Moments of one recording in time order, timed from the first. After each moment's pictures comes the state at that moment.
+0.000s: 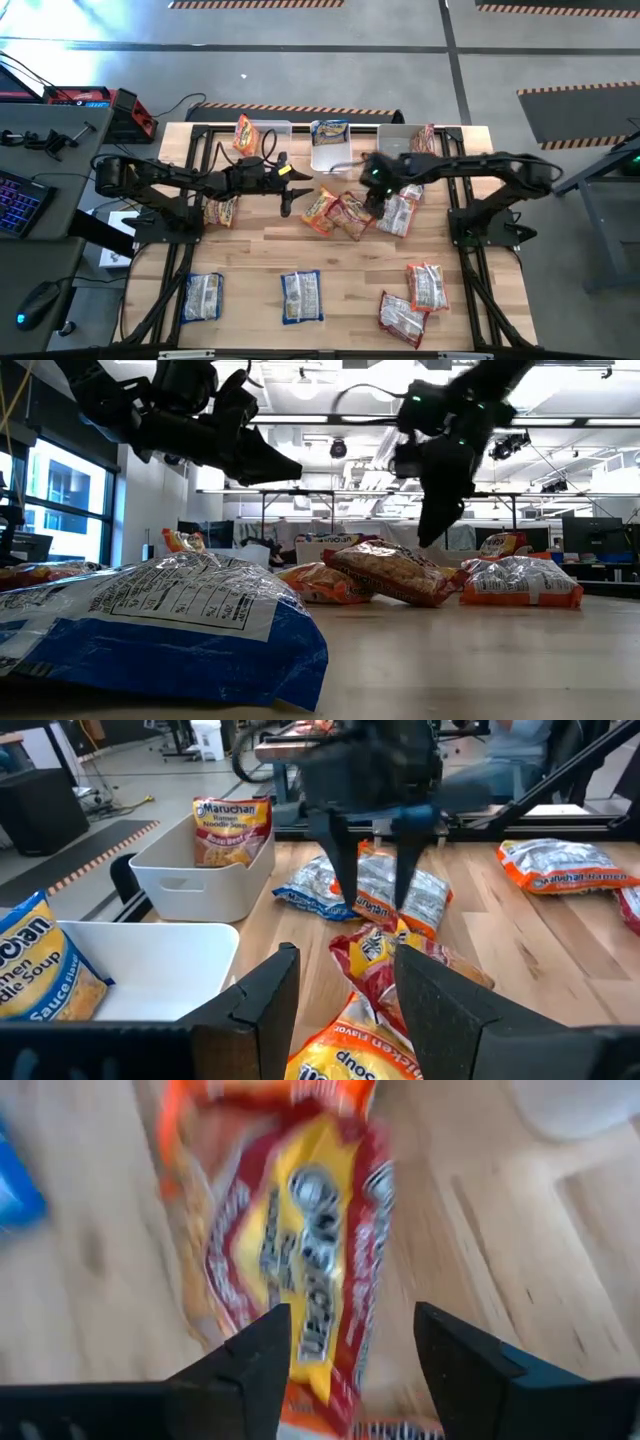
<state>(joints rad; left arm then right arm) 0.23 1.41 0.54 0.65 0.09 0.09 -0.30 1.47 0.89 -0.49 -0.21 0.14</state>
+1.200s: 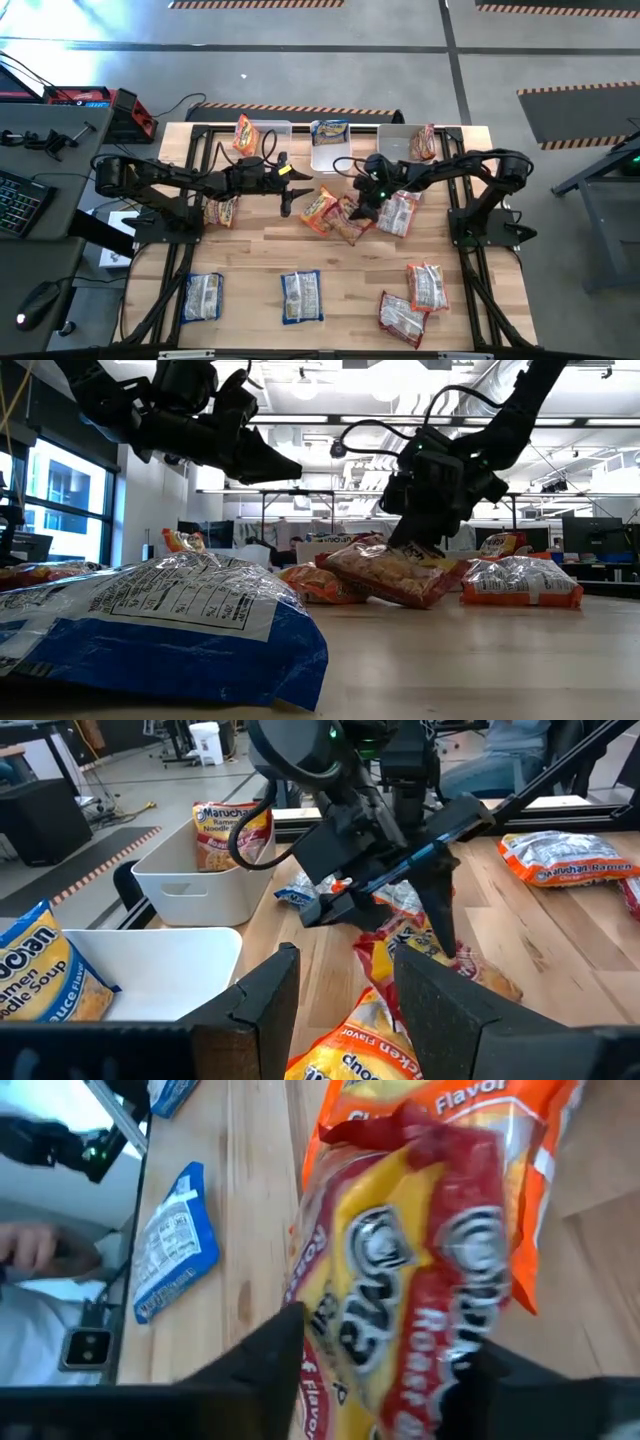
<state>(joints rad) 0.23 1.41 0.54 0.66 0.09 0.13 -0.36 1.67 0.68 0.18 -0.70 0.32</state>
